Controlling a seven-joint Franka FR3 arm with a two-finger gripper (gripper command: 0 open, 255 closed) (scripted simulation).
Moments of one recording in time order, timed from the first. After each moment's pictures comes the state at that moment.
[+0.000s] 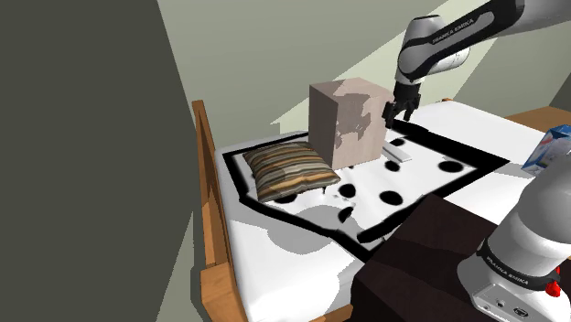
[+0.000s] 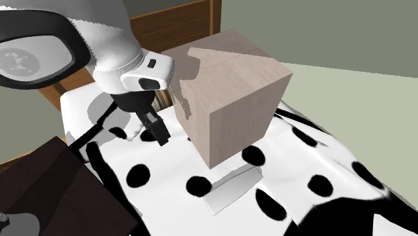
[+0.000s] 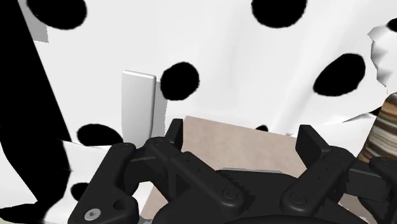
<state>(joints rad) -0.15 -0.21 -0.28 -2.38 -0.14 2.22 -0.11</state>
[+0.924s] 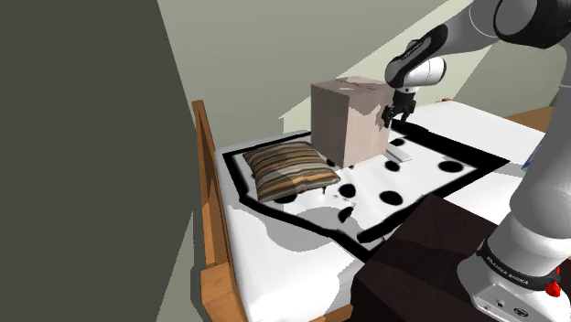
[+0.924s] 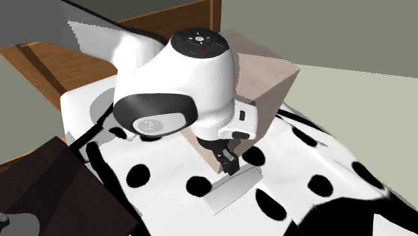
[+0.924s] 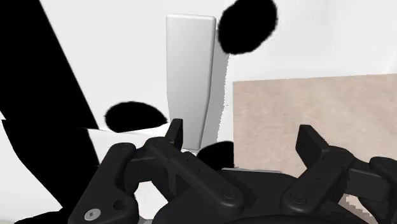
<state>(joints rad) -0.27 0.27 -0.36 -2.04 0.12 2.39 -0.38</state>
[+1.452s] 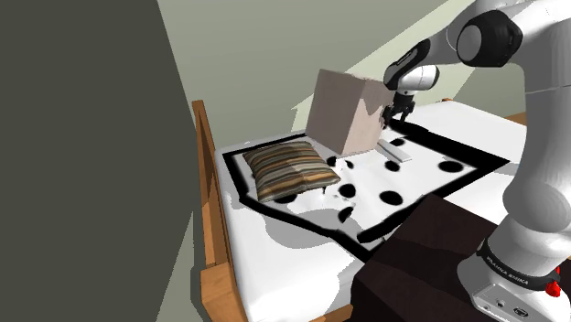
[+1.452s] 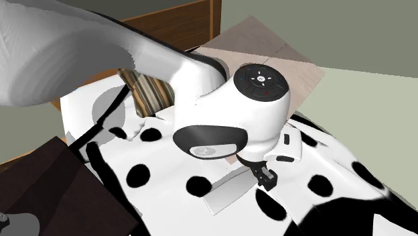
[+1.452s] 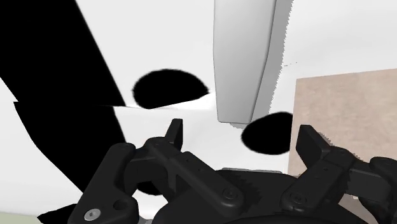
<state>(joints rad) -0.41 0.53 -0.31 -1.76 0.24 2.40 -0.47</state>
